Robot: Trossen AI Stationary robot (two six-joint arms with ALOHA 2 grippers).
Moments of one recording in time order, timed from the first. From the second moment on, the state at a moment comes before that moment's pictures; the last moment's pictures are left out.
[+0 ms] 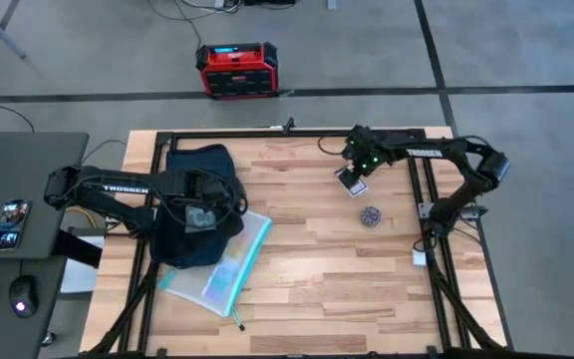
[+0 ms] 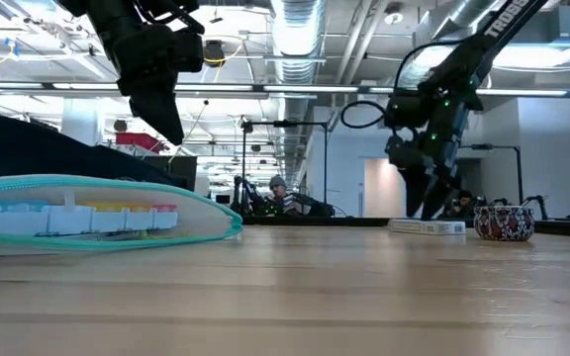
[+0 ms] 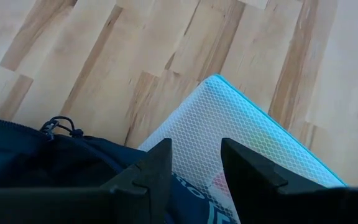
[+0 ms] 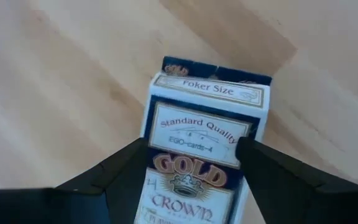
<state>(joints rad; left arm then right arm) 0.06 1.24 0.90 -0.66 -0.14 -0.29 -0.68 1.61 0.84 -0.48 -0.13 0.18</state>
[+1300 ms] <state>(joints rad) 0.05 1.25 0.90 -0.64 -0.14 -0.30 -0.18 1.51 1.00 -0.64 0.27 0.49</state>
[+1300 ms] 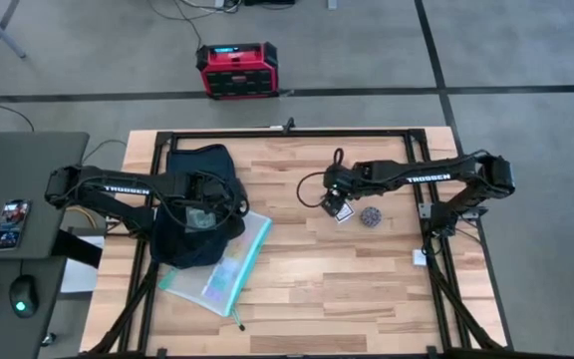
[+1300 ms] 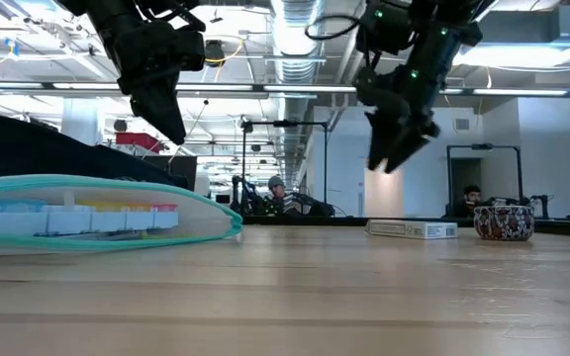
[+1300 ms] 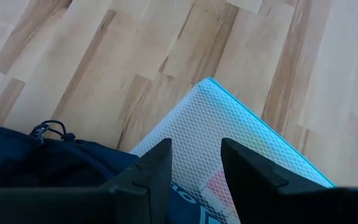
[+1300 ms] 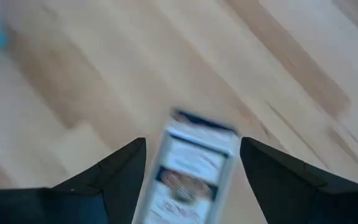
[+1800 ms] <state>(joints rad) 0.05 1.25 0.90 -0.64 -0.14 -0.30 -0.28 1.51 0.90 -0.51 0.14 0.62</state>
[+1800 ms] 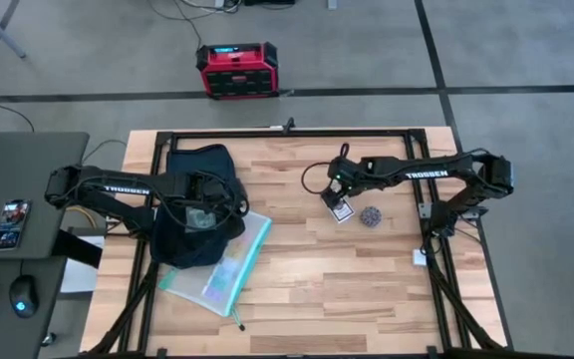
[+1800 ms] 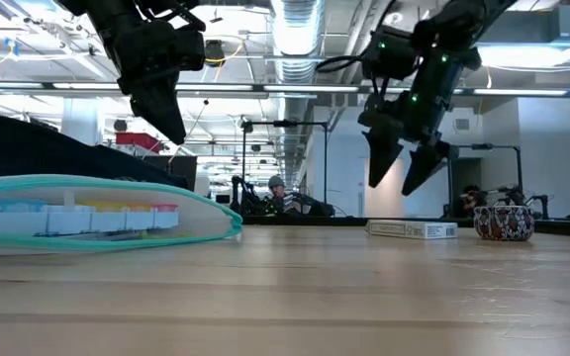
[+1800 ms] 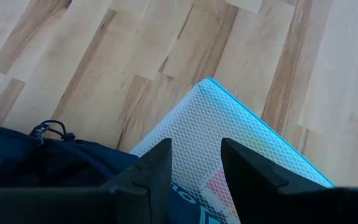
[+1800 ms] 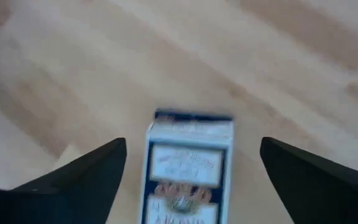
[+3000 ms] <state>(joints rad) 0.05 1.25 0.90 -0.64 -0.14 -0.30 -0.18 1.74 0.85 -0.47 0.14 0.59</state>
